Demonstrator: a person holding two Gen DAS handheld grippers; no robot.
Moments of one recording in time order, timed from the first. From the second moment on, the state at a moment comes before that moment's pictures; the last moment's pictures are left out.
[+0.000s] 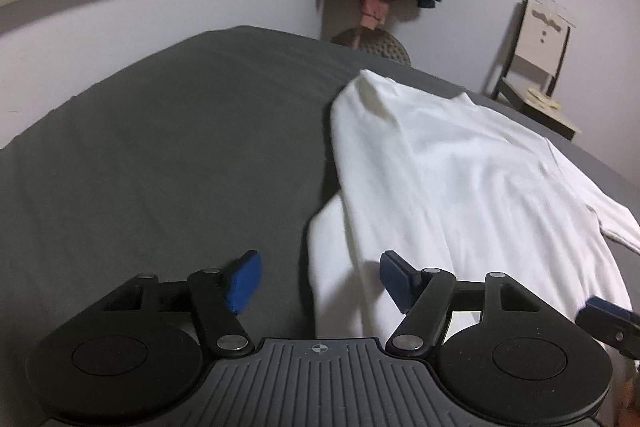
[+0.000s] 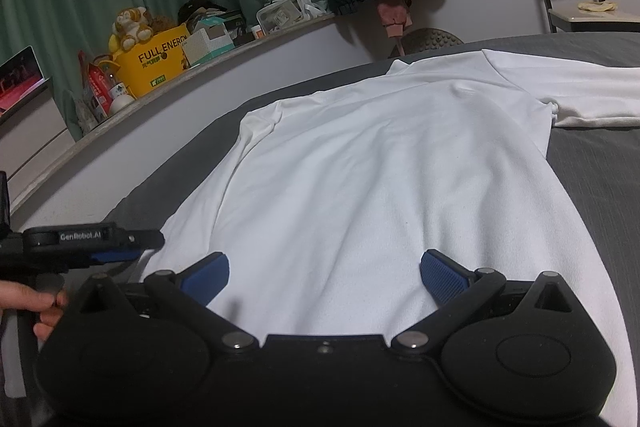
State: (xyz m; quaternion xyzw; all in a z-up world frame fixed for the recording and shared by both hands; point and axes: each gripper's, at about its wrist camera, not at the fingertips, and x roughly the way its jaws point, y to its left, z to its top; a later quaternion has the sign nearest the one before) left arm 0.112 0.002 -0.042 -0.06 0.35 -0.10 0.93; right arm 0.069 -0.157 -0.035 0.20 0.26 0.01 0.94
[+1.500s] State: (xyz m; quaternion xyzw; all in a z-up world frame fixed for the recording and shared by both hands) left arm -0.193 0.052 0.143 -0.07 0.28 -0.01 0.96; right arm -0.015 -0.043 0.019 0.16 0.39 0.15 0.89
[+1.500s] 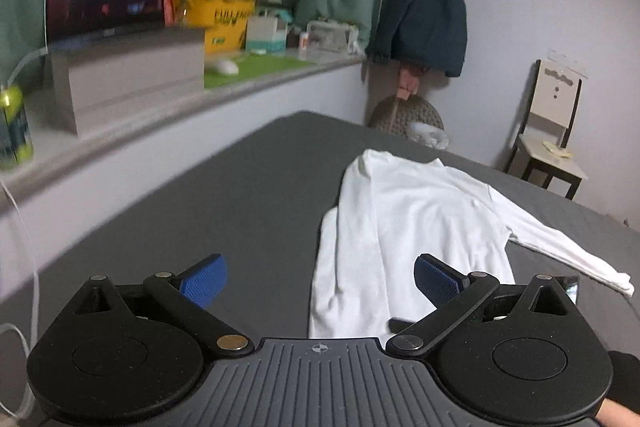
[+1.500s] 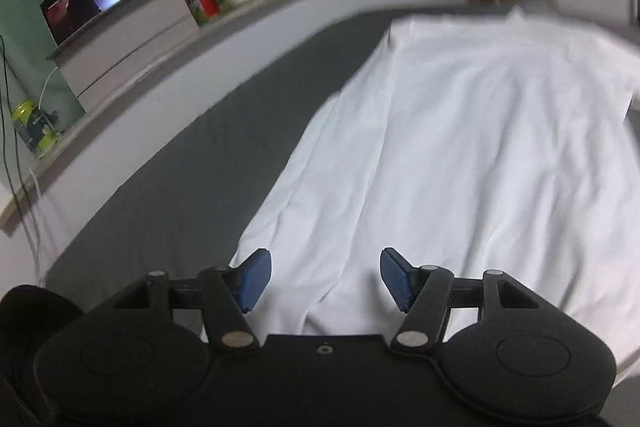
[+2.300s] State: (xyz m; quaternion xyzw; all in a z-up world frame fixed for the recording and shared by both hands) left arm -0.133 0.051 0.090 -0.14 0.33 0.00 0.93; right arm -0.017 -0.031 0.008 0.20 0.36 0.18 0.89
